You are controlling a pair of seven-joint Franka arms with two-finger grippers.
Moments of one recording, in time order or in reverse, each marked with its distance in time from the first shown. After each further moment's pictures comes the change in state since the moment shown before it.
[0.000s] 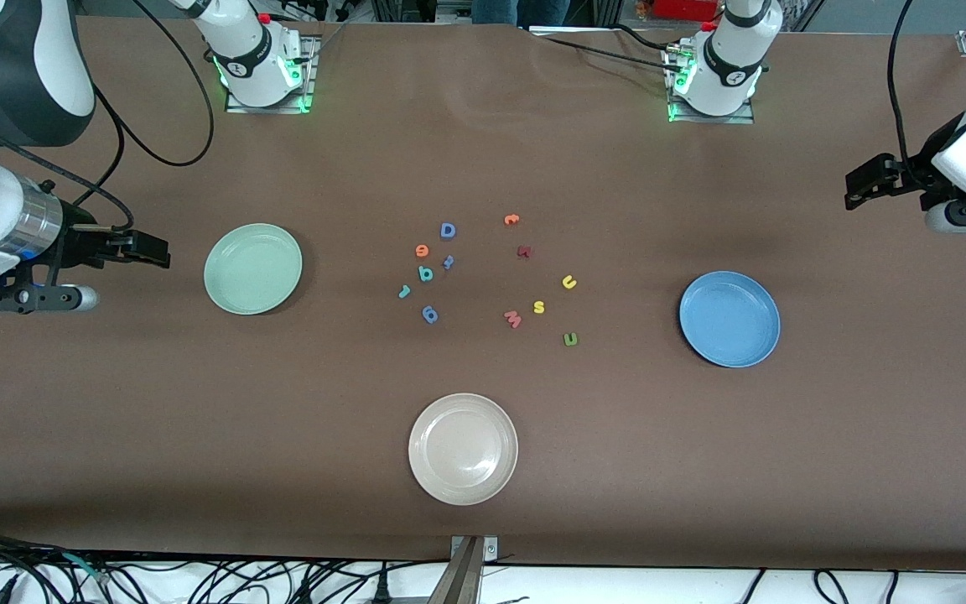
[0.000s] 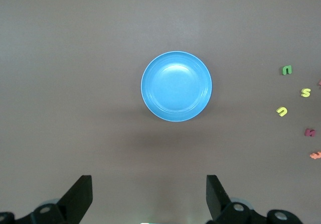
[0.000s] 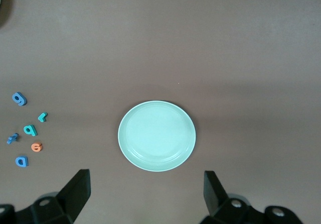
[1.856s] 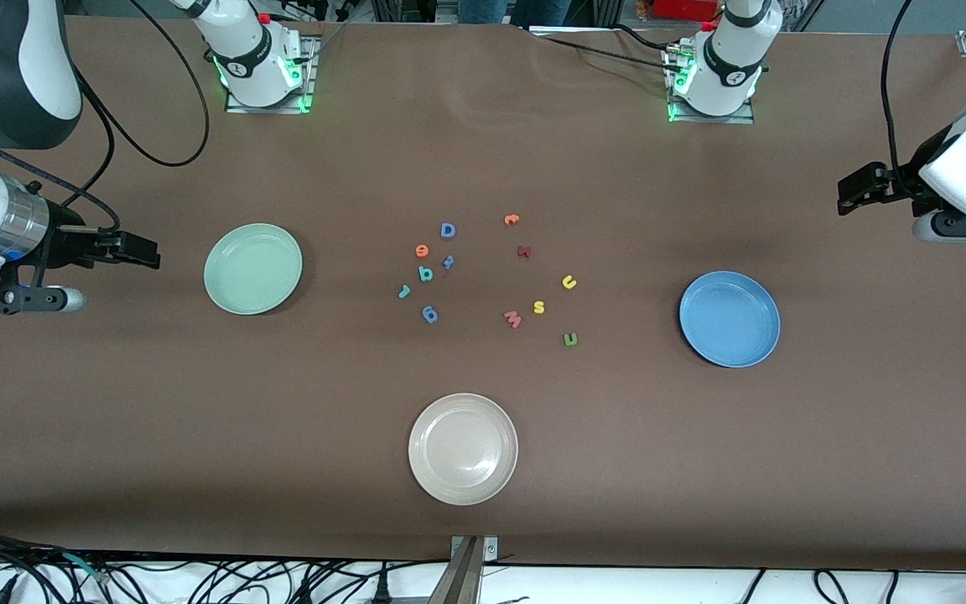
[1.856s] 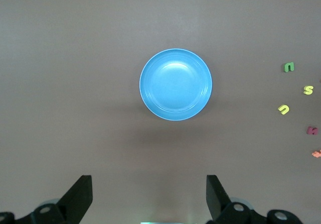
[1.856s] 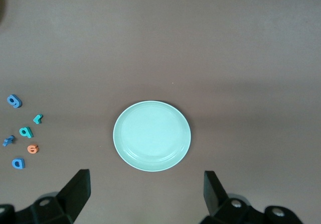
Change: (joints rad) left arm -0.001 0.018 -0.003 0.000 0.000 0.000 0.003; right arm -0.013 0.000 -0.011 0.000 0.000 -0.001 -0.006
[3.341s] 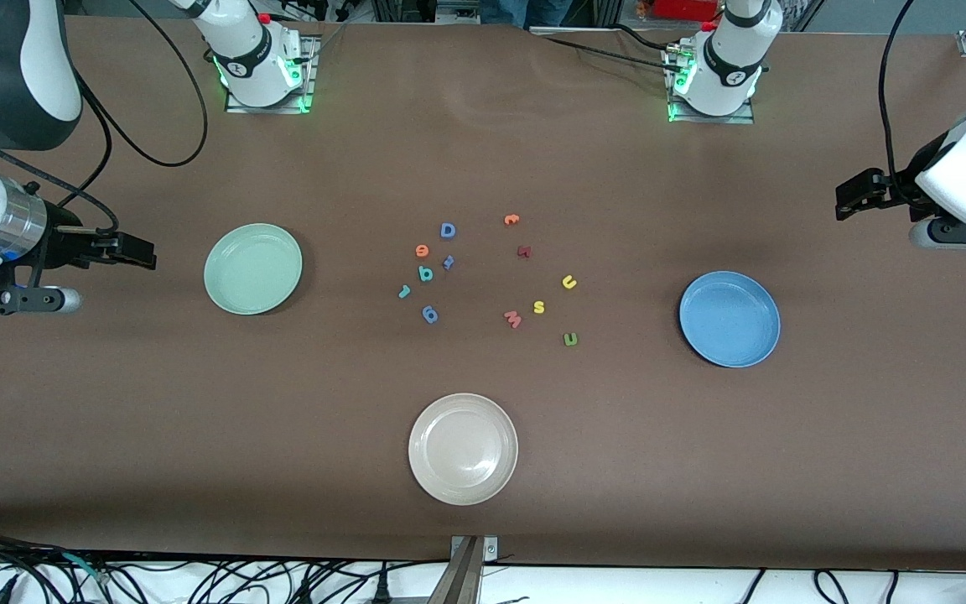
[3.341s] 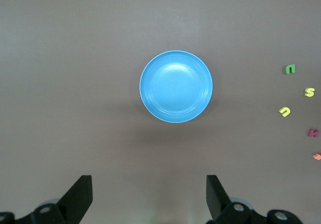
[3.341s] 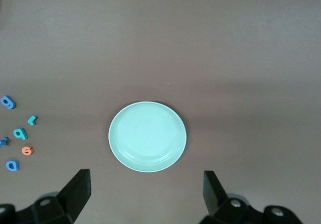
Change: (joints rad) left arm 0.002 0.010 0.000 0.002 0.000 0.011 0.000; right arm 0.000 0.000 -0.002 0.000 -0.017 0.001 0.000
